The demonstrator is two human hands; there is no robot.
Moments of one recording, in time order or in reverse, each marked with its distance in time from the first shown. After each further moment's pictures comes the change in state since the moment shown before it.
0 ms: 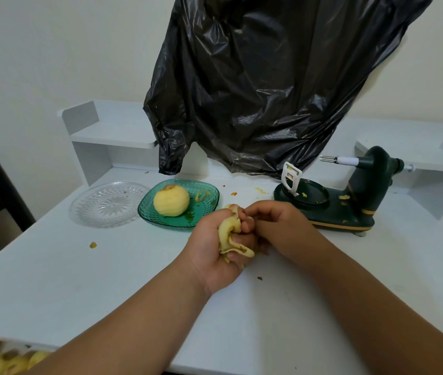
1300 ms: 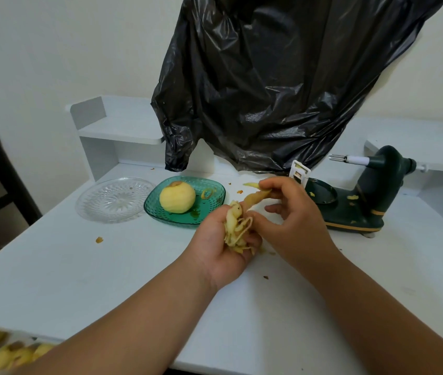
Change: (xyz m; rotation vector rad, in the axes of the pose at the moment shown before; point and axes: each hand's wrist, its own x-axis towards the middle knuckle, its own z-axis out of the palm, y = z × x) left_hand 0.009 -0.002 -0.007 -0.127 0.094 0.055; right_hand -0.006 0.001 0.012 -0.193 0.368 -0.529
